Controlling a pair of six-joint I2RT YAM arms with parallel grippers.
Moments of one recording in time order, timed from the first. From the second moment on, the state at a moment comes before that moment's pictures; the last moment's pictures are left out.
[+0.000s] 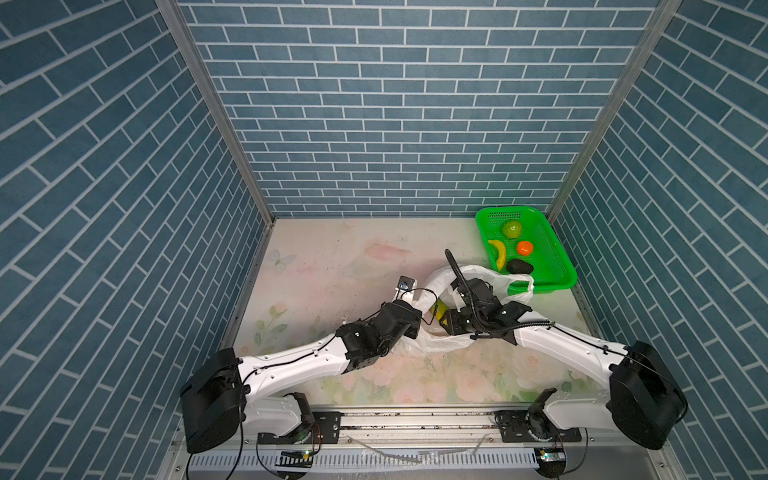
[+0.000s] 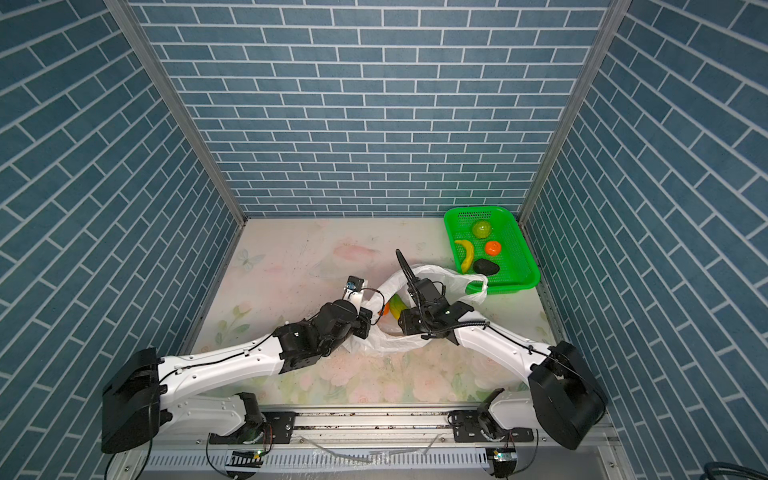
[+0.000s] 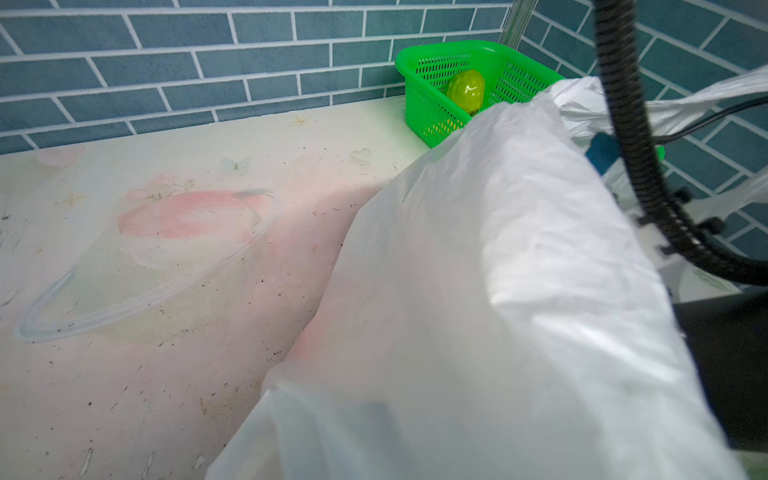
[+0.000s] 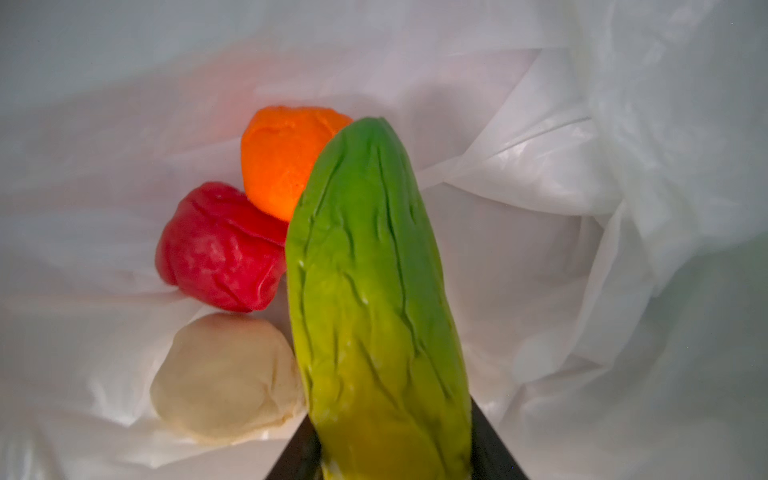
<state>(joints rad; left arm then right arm) -1.05 1.28 0.78 -0.03 -0.42 -0.42 0.75 1.29 0.78 -0.46 -0.11 0.44</state>
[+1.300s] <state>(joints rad) -1.05 1.30 0.80 -0.05 -0.44 -0.42 0.18 1.18 1.36 -0.89 -0.10 0.21</state>
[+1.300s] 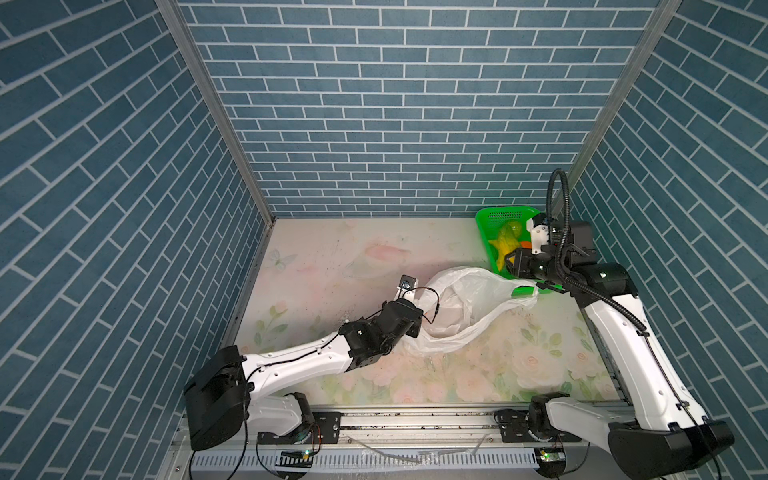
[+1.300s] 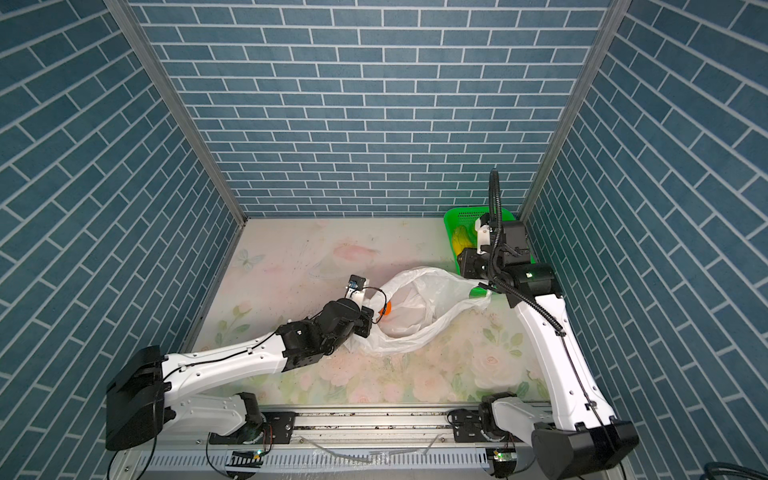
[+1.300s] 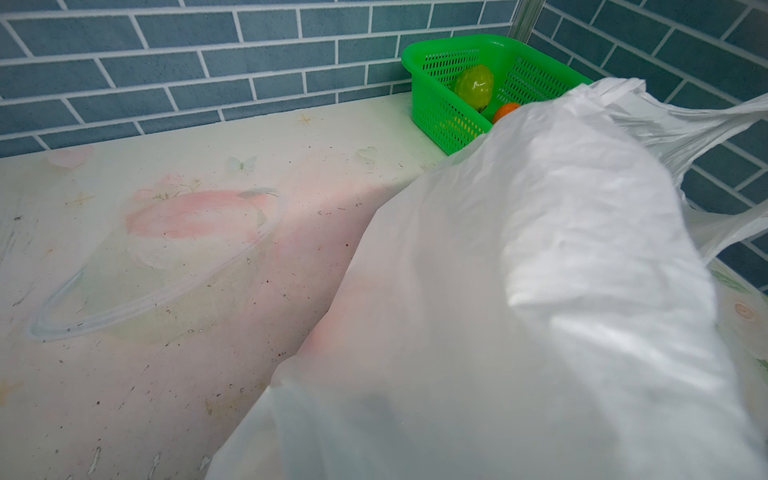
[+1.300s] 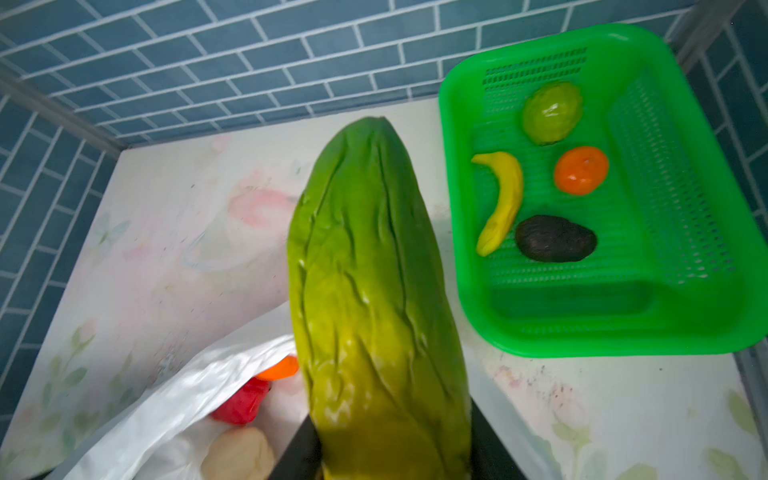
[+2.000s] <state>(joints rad) -1.05 1.26 0.78 -0.07 -0.42 -0.42 -0.06 1.89 1.51 -0.53 -0.15 0.21</state>
